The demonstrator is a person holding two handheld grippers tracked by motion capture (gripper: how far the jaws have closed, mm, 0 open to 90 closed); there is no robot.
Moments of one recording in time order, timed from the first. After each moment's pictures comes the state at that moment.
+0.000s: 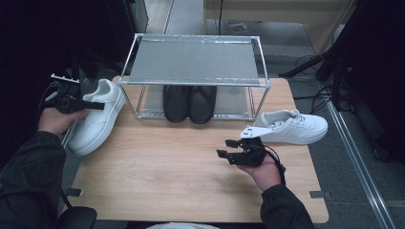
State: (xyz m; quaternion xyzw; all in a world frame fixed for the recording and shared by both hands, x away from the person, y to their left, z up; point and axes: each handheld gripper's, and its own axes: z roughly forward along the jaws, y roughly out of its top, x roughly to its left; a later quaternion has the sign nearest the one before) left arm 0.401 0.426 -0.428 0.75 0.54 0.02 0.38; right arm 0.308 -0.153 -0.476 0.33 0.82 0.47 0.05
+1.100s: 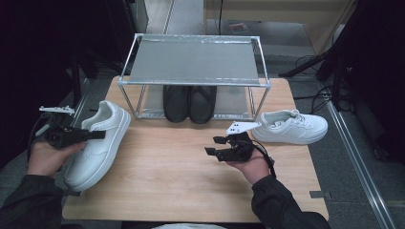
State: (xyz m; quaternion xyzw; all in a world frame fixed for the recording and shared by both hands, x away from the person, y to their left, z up) left arm 0.290 0.378 -0.419 0.76 0.50 0.02 0.40; right arm 0.319 -0.121 -0.470 0.29 0.83 0.47 0.03
